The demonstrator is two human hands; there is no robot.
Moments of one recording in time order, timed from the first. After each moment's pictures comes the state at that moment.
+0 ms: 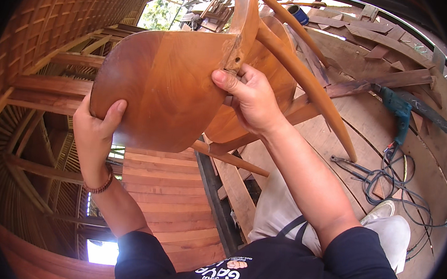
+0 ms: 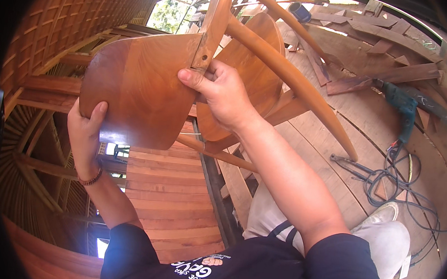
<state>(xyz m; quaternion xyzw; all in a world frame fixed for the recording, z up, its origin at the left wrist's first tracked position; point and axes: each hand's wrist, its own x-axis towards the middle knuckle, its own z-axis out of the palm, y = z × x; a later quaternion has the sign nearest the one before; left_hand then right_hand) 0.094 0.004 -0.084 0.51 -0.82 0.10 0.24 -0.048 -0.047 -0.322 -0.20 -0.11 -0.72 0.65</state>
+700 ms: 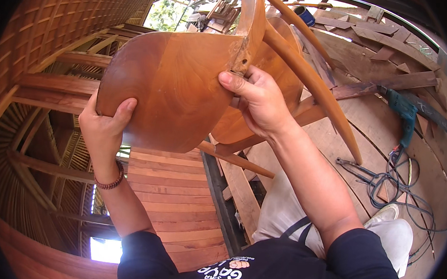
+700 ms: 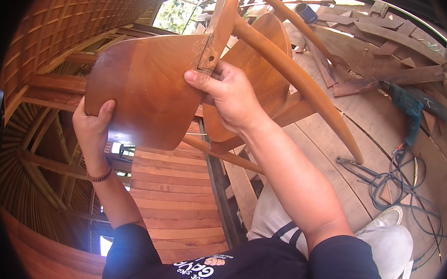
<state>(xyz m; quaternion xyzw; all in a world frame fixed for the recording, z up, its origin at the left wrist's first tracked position) 0.097 0.000 -0.090 0.49 -0.82 0.16 0.25 -0.051 -0.044 -0.319 -0.19 -0.11 -0.71 0.67</state>
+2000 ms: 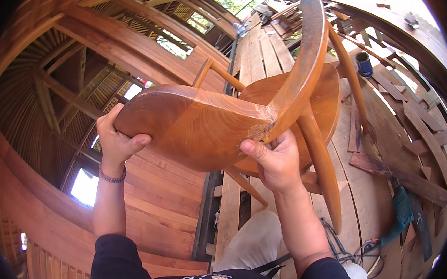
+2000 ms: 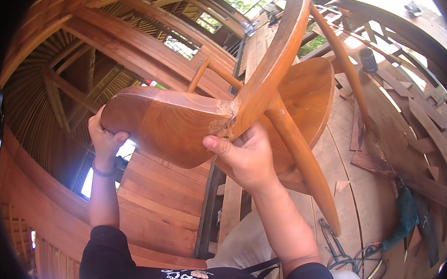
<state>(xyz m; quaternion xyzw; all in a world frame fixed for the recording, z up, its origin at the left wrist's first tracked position) 0.104 -0.001 -0.085 0.50 -0.80 0.24 0.23 -0.077 -0.078 -0.326 -0.21 -0.19 -0.63 0.72</state>
